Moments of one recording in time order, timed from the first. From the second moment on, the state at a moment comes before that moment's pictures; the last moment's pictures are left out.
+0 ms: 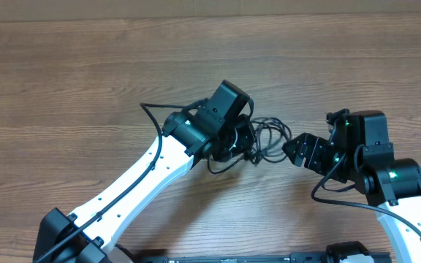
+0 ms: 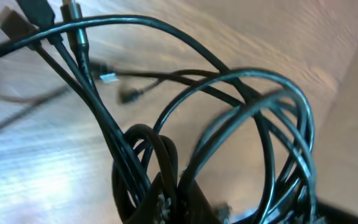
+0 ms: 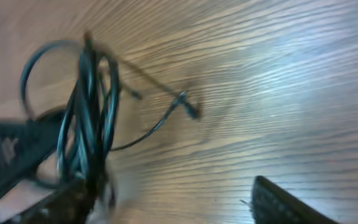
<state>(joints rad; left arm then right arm) -0.71 1.58 1.33 -0.76 0.24 -1.11 0.13 1.02 0.96 -0.99 -0.38 0.48</state>
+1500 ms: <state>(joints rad) -0.91 1.58 1.33 -0.62 -0.04 -0.74 0.13 1.02 0.96 -0.87 -0.58 0.49</state>
